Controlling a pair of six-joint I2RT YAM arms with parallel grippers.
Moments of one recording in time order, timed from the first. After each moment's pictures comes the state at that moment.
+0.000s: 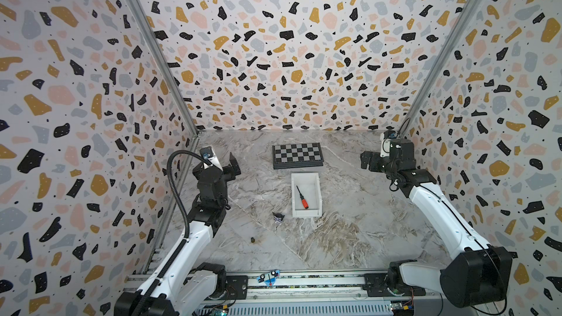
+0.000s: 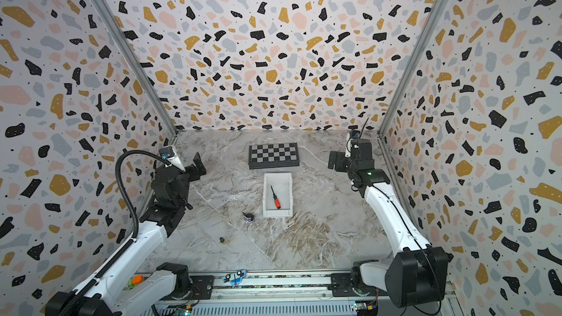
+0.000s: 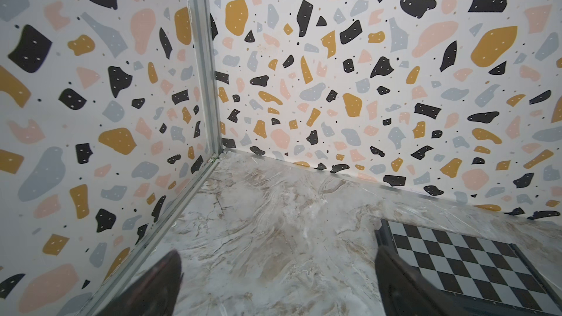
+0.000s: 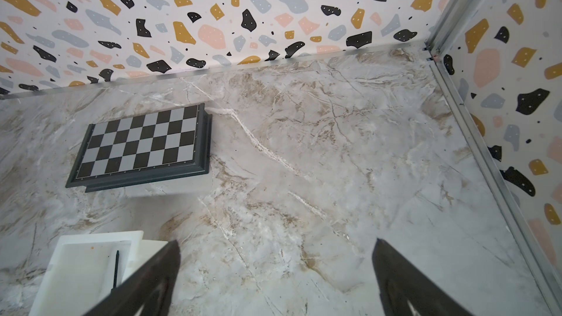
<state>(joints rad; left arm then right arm) -0.16 0.95 0.60 0.22 -0.40 -0.12 0.13 1.23 1.06 -0.41 -0.01 0.19</state>
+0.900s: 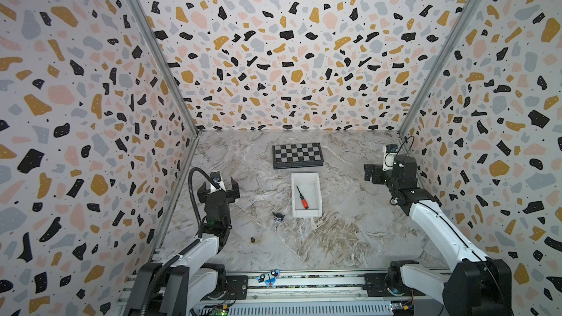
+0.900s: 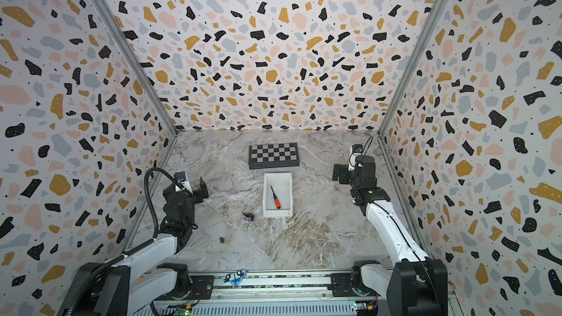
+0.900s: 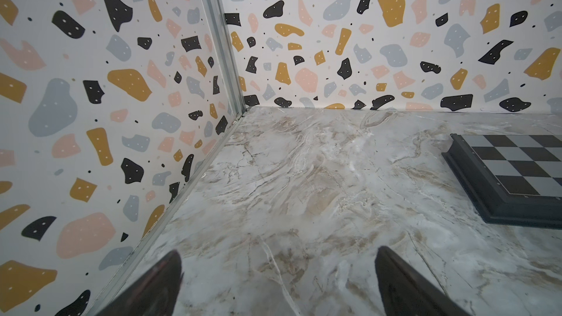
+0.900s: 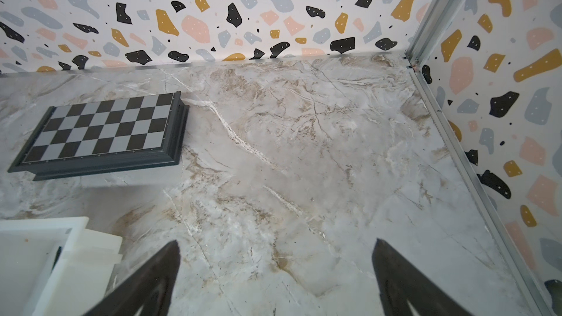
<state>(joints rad) -0.11 1.11 0.21 0.71 -0.40 0.04 0.10 1.14 0.76 -0.13 0.02 0.06</state>
